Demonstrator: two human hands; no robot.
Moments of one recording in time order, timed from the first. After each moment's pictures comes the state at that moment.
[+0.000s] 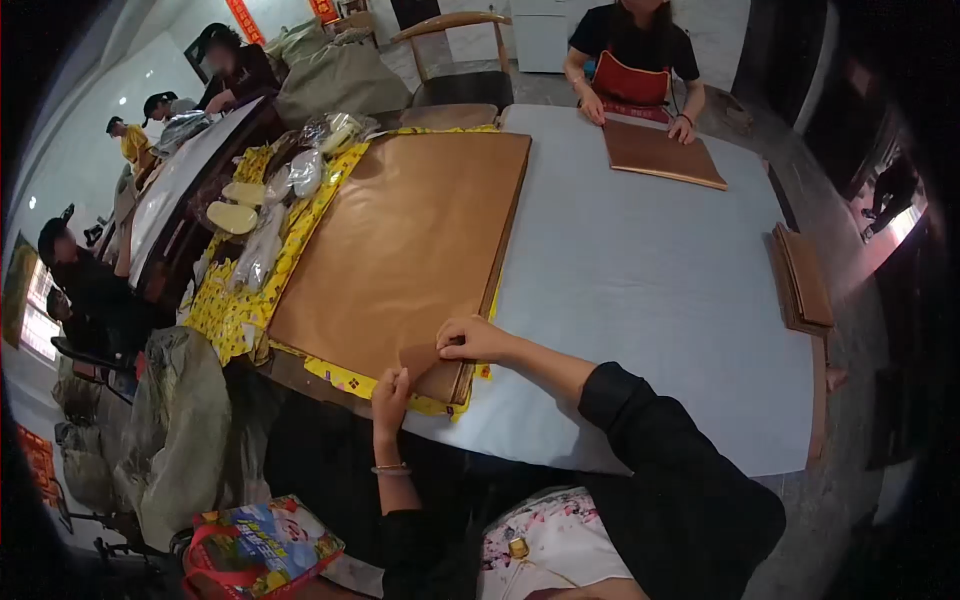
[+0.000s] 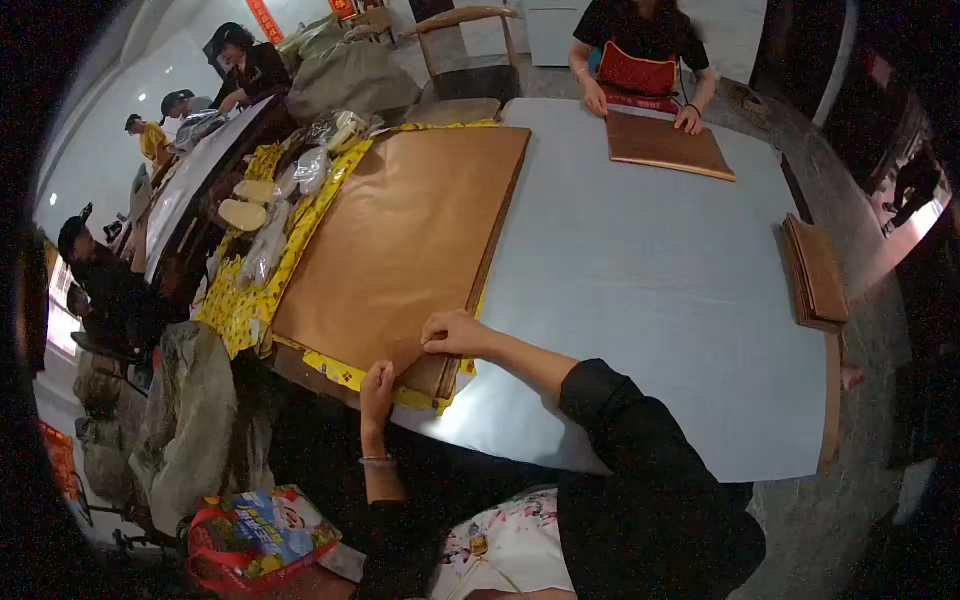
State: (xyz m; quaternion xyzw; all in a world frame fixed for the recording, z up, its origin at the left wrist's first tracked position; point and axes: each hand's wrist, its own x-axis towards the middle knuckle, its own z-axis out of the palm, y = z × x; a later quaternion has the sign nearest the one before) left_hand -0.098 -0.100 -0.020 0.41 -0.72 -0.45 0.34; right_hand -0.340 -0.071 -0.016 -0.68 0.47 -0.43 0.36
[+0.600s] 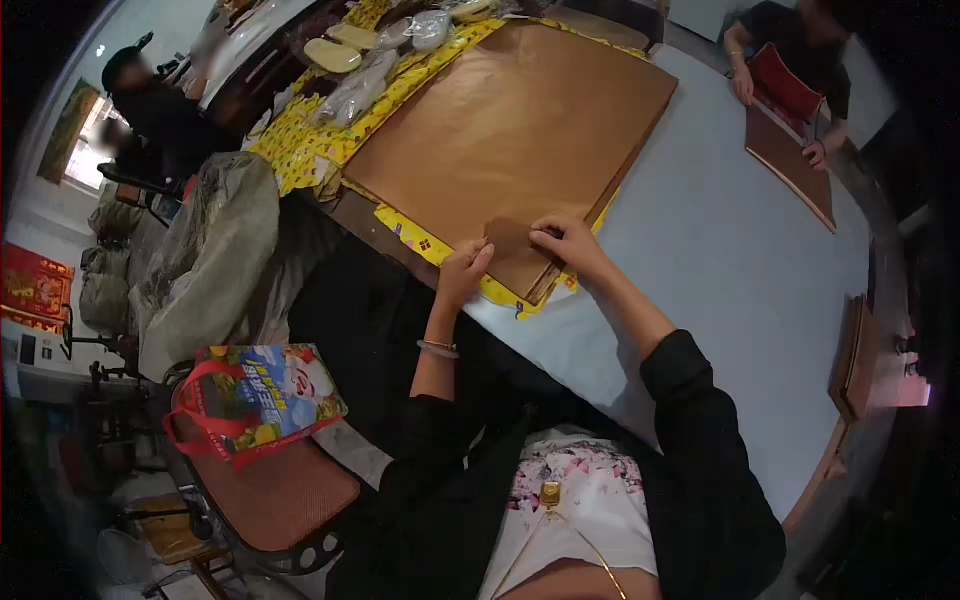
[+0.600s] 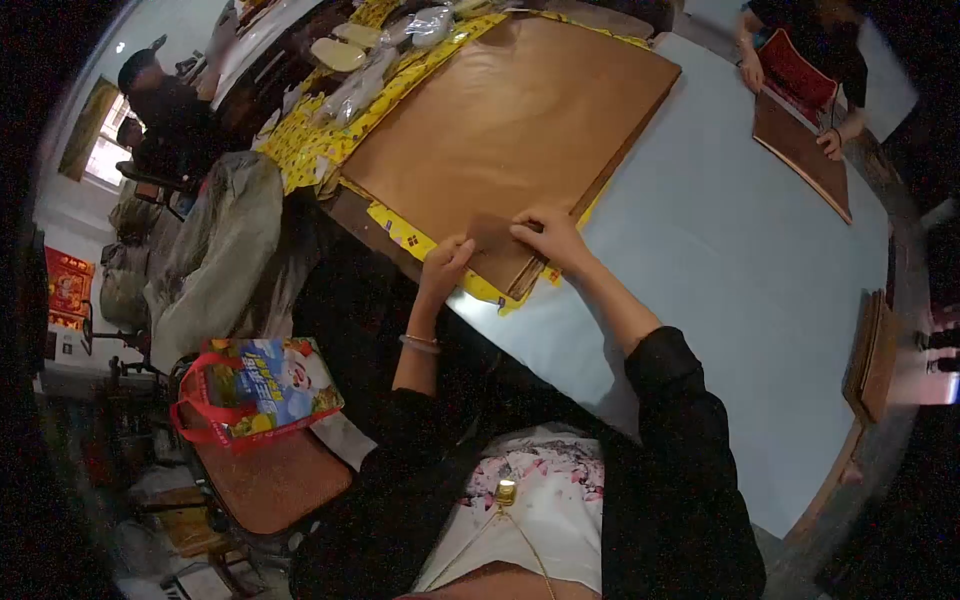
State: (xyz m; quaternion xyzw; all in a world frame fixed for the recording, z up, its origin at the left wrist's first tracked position) left_hand -0.103 -0.102 -0.036 0.41 -0.71 -0.40 0.40; right_hand -0.330 -0.076 -0.023 -0.62 0.51 -0.46 0.38
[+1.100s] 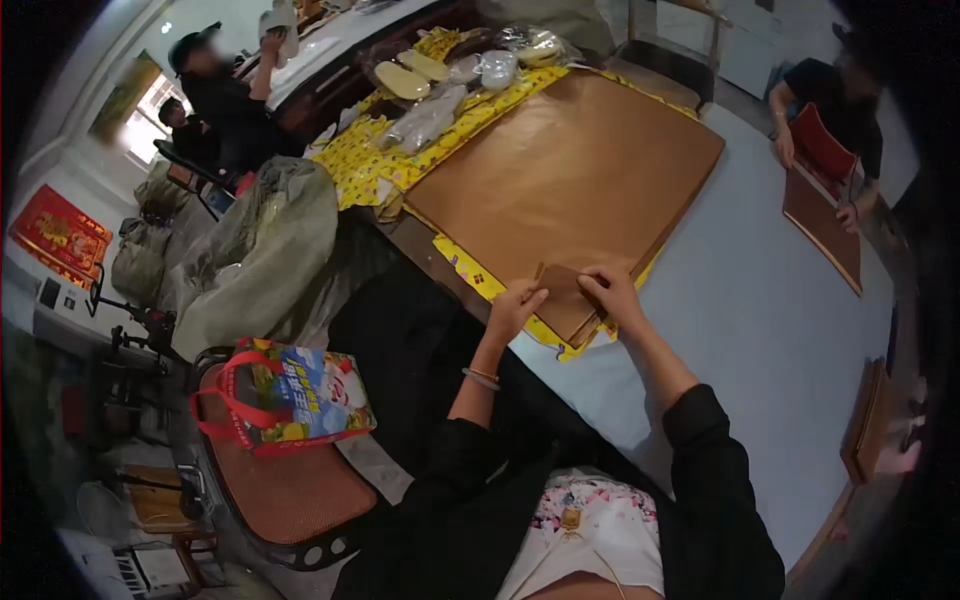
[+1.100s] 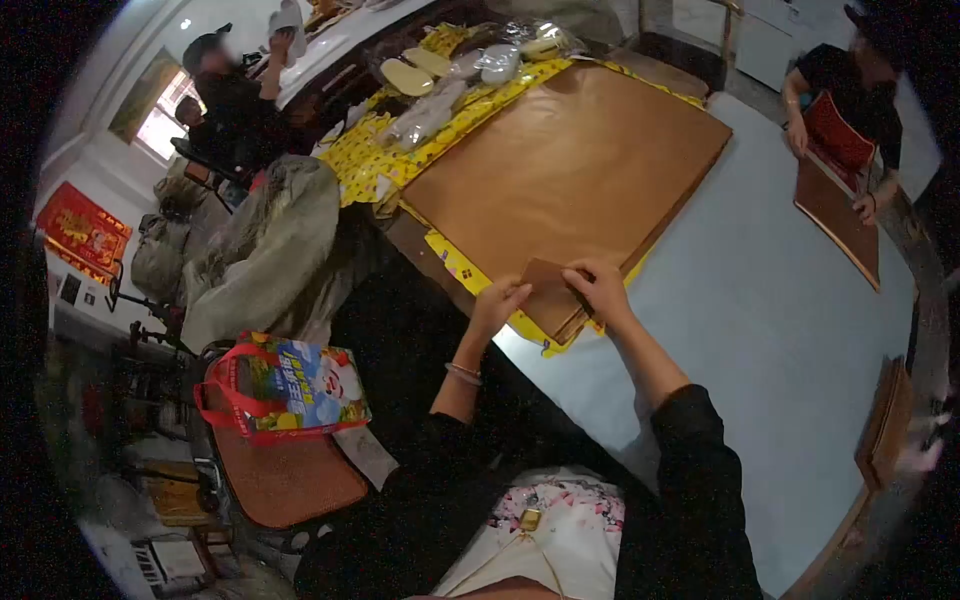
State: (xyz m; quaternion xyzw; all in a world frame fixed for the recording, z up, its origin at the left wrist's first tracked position) left_hand -0.103 -0.103 -0.049 0.41 -0.65 -0.51 0.39; right_hand -0.324 -0.075 -0.032 -0.55 0.54 -0.49 0.41
